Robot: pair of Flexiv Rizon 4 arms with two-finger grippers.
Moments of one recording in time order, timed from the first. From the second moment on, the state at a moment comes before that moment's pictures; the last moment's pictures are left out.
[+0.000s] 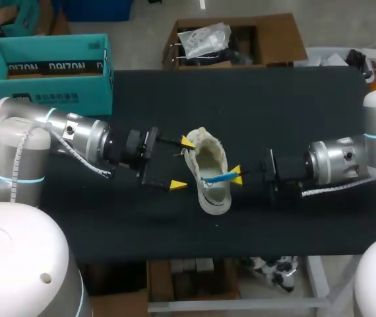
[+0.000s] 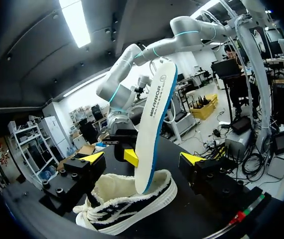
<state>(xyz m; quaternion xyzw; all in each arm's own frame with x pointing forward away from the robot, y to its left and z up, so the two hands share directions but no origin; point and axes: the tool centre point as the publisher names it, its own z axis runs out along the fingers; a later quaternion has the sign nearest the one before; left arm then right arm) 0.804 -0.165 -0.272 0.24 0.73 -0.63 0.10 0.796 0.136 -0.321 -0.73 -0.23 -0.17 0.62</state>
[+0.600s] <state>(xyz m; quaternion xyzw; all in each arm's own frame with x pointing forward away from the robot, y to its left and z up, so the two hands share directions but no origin) 0.810 -0.175 -0.282 0.24 0.73 -0.63 0.12 0.804 0.145 -0.322 -0.74 -0.22 -0.18 0.61</state>
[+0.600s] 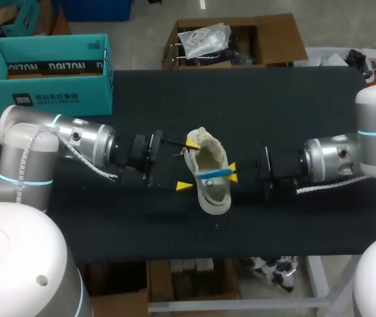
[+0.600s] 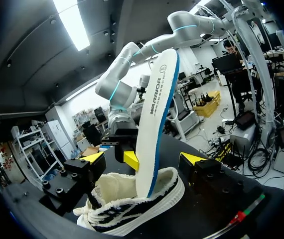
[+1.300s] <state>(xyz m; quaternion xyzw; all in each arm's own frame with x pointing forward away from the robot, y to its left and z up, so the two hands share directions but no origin) 0.813 -0.174 -0.287 0.30 0.71 -0.61 0.17 0.809 0.150 -0.321 -0.73 -0.24 -0.20 0.61</state>
